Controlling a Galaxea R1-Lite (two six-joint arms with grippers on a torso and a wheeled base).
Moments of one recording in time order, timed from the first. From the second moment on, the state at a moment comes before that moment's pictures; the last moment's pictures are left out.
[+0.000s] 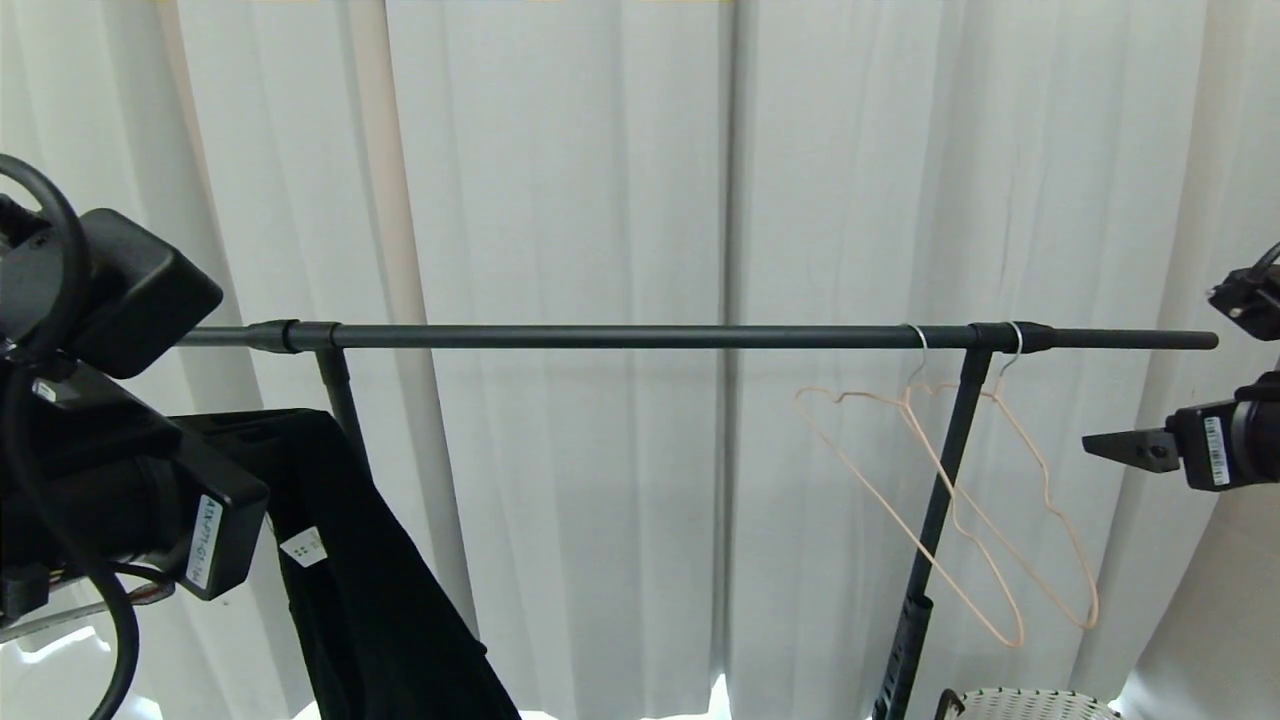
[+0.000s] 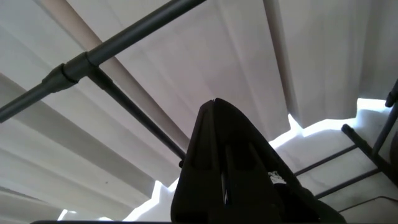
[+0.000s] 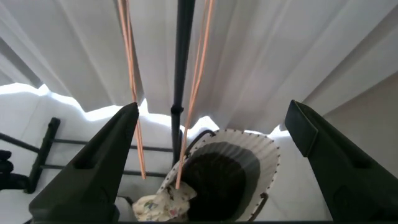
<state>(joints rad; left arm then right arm) -0.54 1.12 -0.88 0.17 0.29 0.30 0.10 1.35 -0.96 0.18 0.03 -0.06</state>
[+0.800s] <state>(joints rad) -0.54 1.10 -0.86 0.17 0.29 0.31 0.06 1.77 -0.96 -0.07 0.02 0.05</state>
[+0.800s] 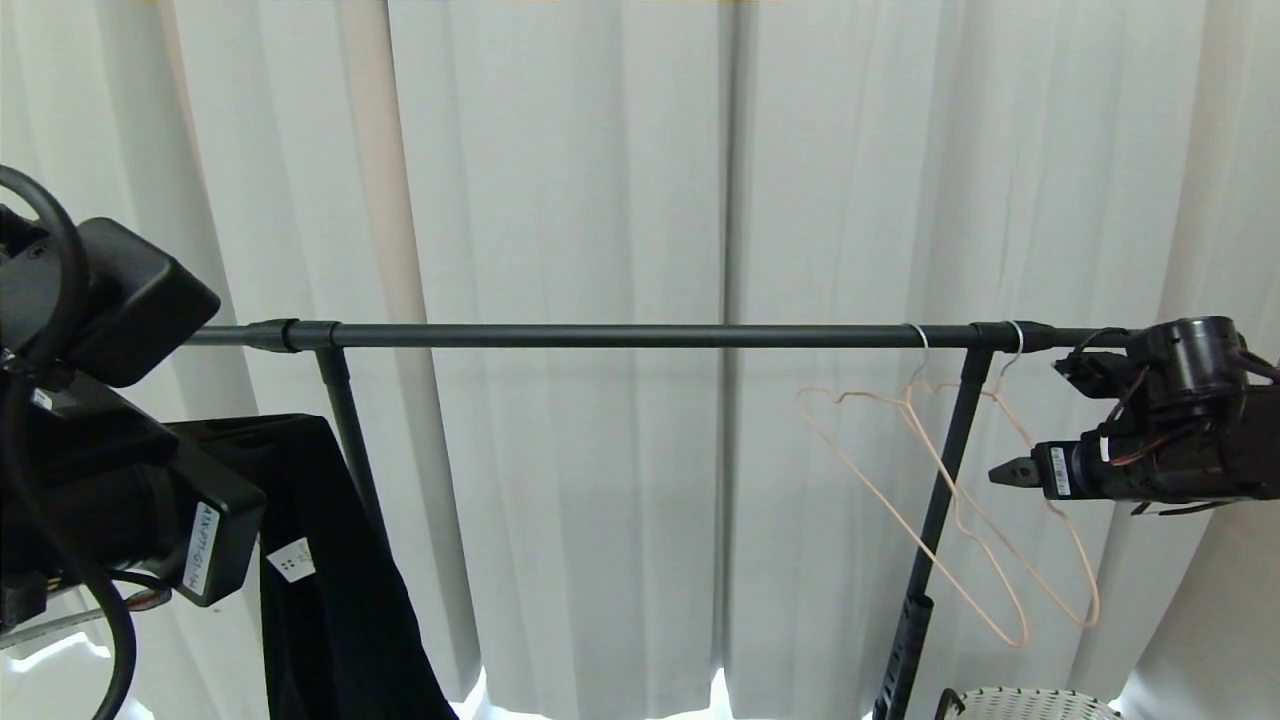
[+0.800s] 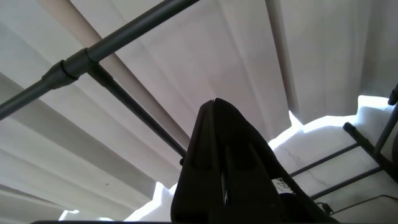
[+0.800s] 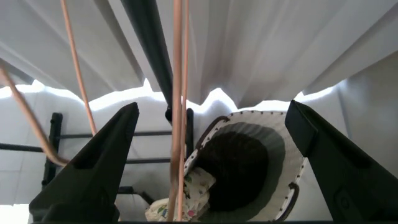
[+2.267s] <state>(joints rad) -0.54 1.09 -0.85 0.17 0.29 0.31 0.09 1.73 -0.93 -0.09 0.02 0.06</state>
